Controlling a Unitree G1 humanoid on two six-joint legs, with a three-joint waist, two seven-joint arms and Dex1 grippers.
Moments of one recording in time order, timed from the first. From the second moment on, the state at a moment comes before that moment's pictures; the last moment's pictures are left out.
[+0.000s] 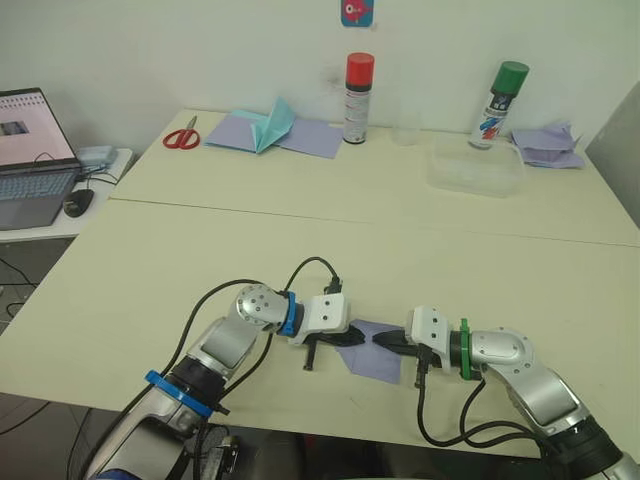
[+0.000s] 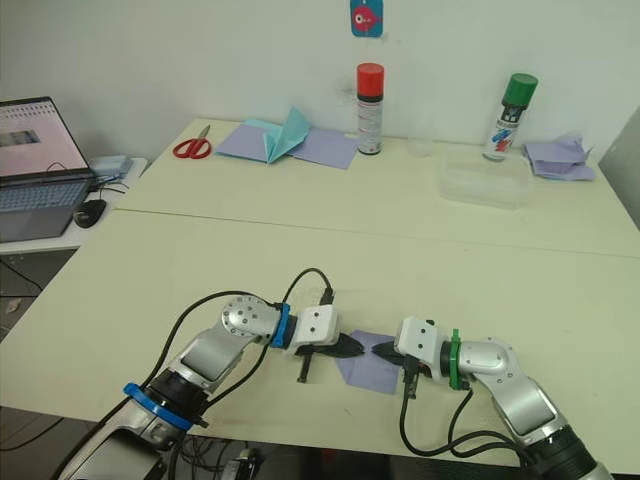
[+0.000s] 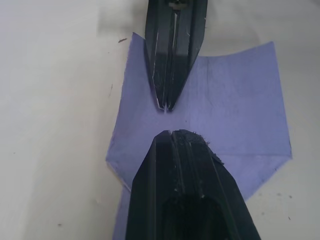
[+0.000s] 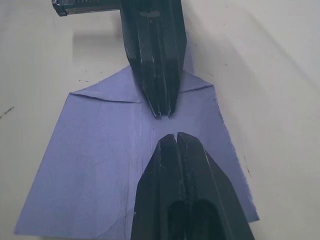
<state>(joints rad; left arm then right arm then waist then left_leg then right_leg) -0.46 0.51 -0.47 0.13 -0.04 0.04 -1.21 -0.11 -0.58 0.32 -0.17 0.09 0.15 0.91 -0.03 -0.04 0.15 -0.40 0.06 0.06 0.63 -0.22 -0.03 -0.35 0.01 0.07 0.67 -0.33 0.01</state>
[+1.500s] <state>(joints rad) -0.47 0.52 -0.40 0.21 -0.07 0.03 -1.23 0.00 -0.80 0.19 -0.29 0.14 0.04 1.03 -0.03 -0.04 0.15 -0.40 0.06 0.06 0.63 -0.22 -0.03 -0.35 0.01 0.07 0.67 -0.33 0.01</state>
